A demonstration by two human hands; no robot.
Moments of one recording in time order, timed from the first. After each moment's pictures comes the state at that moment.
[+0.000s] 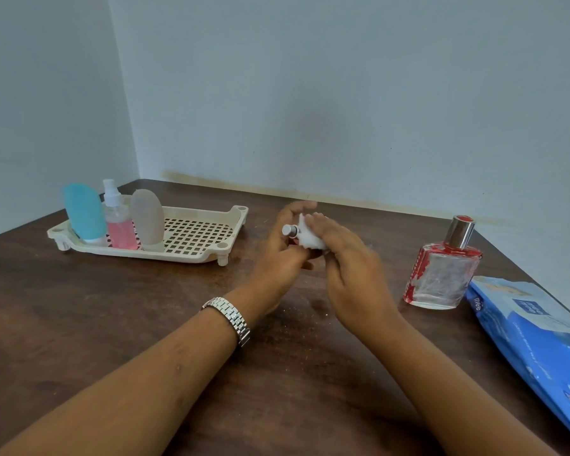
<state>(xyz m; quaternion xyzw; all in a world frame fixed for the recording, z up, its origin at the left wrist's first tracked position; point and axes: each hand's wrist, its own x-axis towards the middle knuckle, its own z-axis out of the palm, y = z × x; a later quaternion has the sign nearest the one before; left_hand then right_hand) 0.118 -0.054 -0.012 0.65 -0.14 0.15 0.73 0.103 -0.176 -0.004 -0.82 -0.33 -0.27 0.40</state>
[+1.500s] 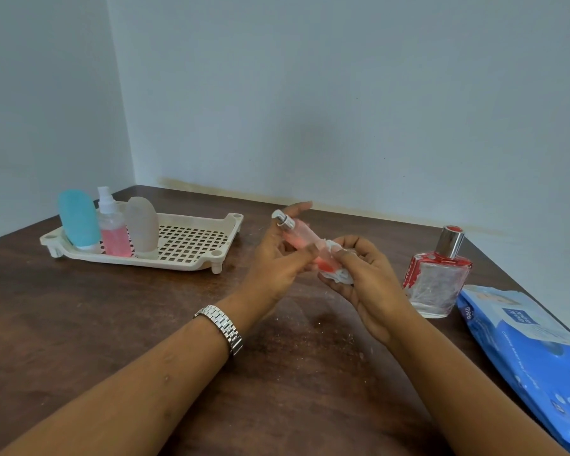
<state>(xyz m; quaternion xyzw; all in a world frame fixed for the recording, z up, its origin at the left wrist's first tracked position) 0.112 -0.057 -0.006 0.62 -0.18 0.17 0.75 0.121 -0.199 0.000 -0.64 -0.13 0.01 0.76</state>
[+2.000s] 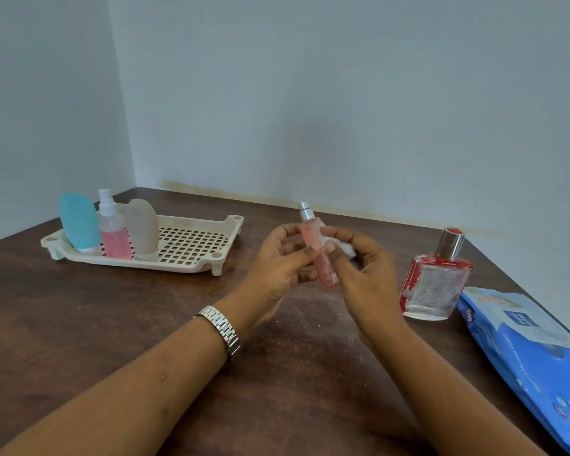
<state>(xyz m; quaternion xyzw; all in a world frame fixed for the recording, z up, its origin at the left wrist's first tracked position) 0.121 -0.055 -0.010 0.57 -0.13 0.06 0.81 0.111 -0.185 0.001 -0.68 -0.19 -0.18 0.68</state>
